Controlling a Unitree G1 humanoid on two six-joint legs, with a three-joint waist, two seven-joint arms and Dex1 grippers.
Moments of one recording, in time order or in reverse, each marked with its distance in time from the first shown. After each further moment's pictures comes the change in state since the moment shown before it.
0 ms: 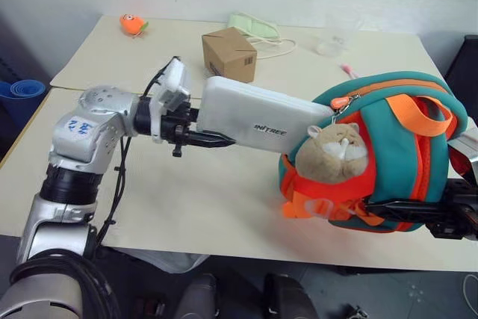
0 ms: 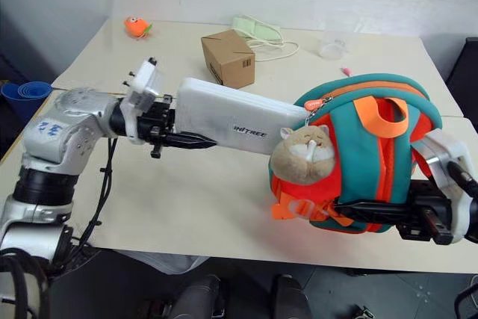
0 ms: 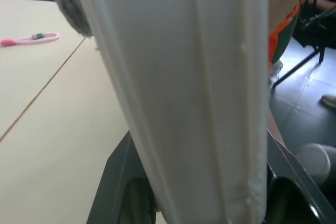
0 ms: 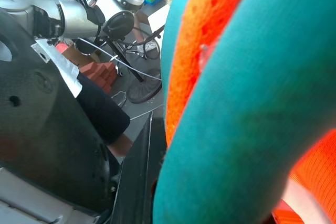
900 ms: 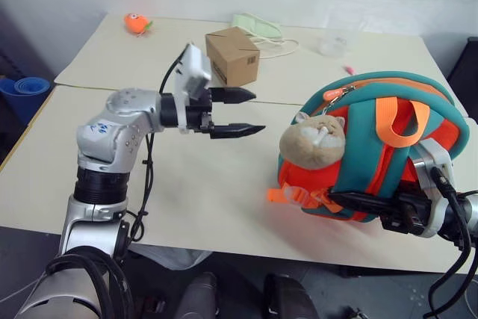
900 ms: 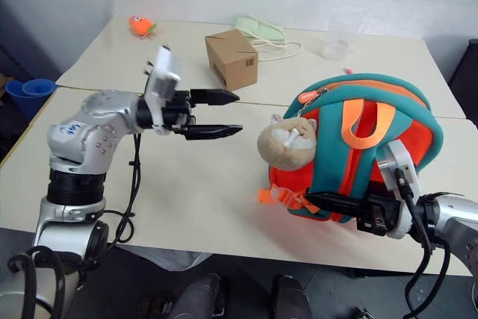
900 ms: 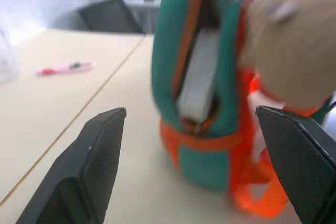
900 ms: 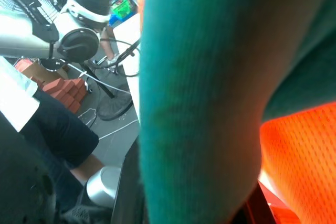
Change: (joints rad) left arm -0.003 -0.164 0.160 -0.132 -0.072 0.194 0.197; right arm -0.005 0.180 0.125 -0.099 -0.052 -0.084 -0.274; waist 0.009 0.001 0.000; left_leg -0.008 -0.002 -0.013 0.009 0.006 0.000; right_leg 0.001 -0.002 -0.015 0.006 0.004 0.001
